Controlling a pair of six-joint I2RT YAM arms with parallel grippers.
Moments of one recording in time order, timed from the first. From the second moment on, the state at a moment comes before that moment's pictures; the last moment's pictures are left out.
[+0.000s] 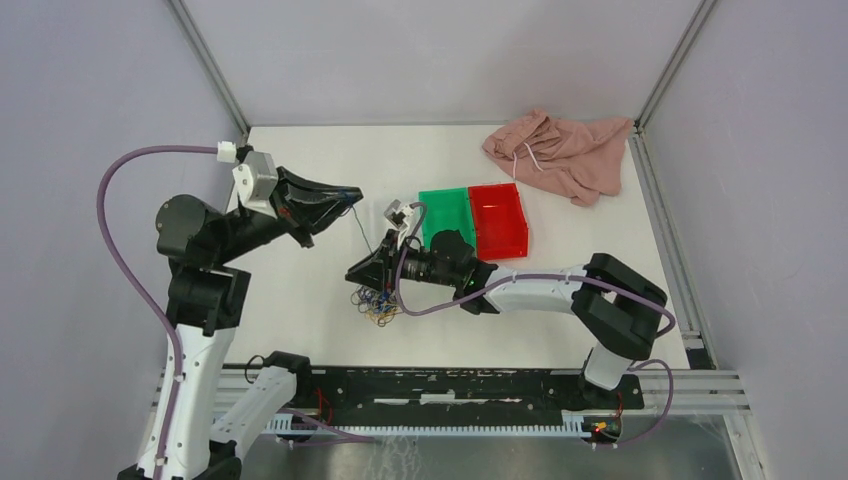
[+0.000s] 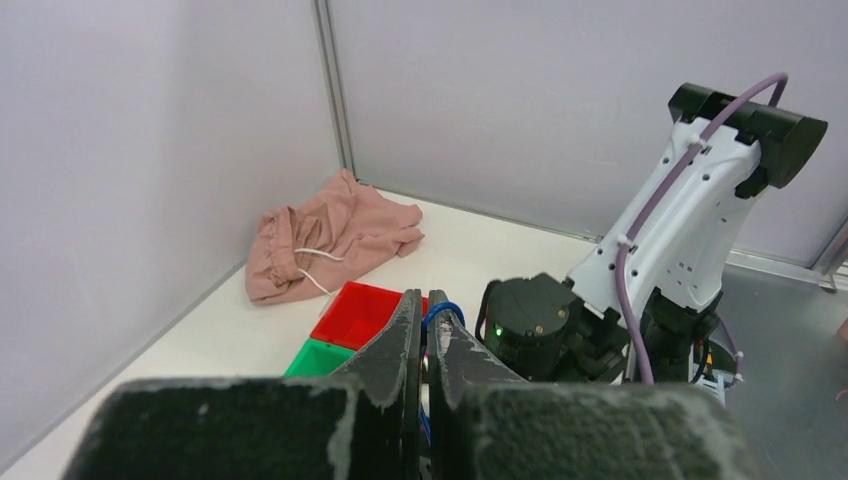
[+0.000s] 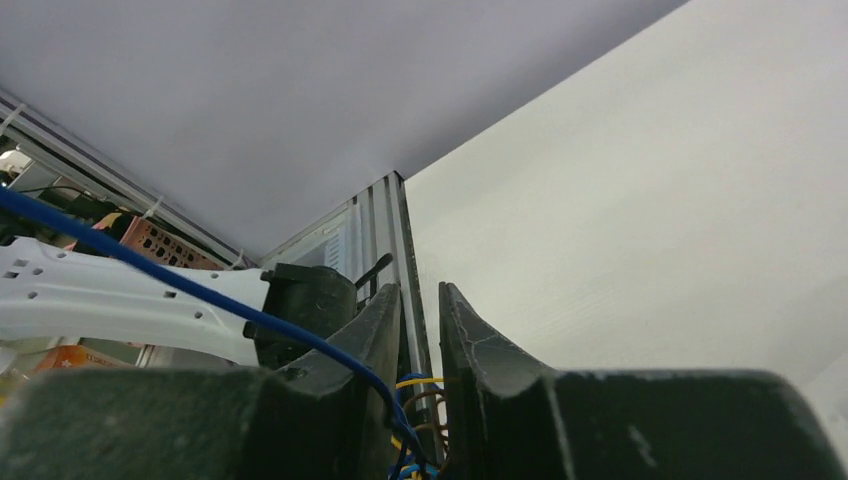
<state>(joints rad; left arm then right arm) -0.19 0.78 1.18 -0.12 0.92 -0.19 1.06 1.69 0.96 0.81 -0.35 0.57</state>
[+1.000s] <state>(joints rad) -0.19 1.02 1.72 0.21 0.73 -0.13 1.06 1.82 0.78 0.85 -0.18 0.59</state>
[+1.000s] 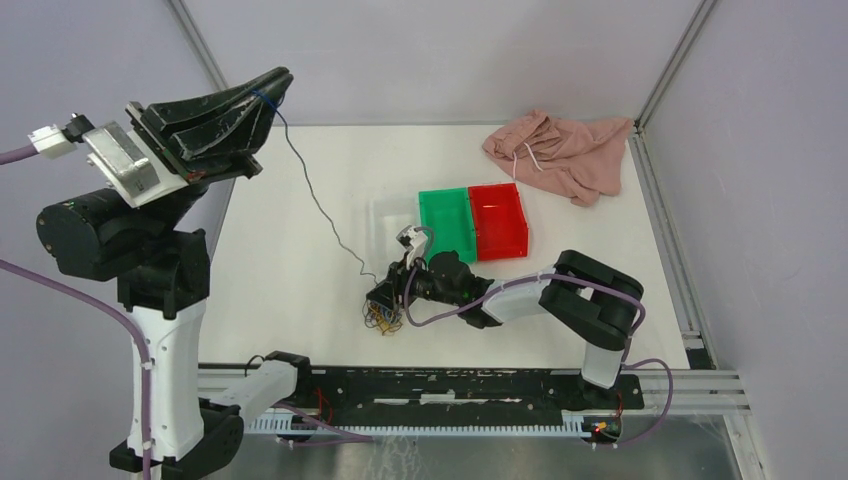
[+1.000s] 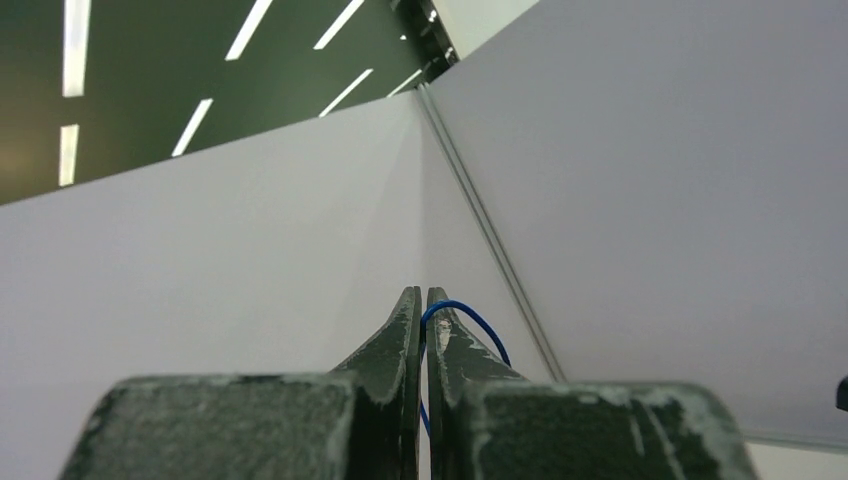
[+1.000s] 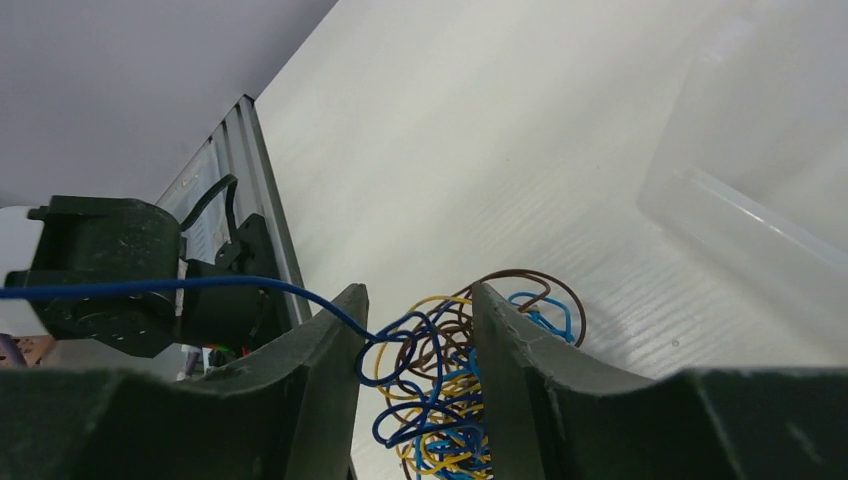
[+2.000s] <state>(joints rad) -0.19 1.23 2.05 0.62 0.23 0.10 1.07 1.83 0.76 0.84 -0.13 0.57</state>
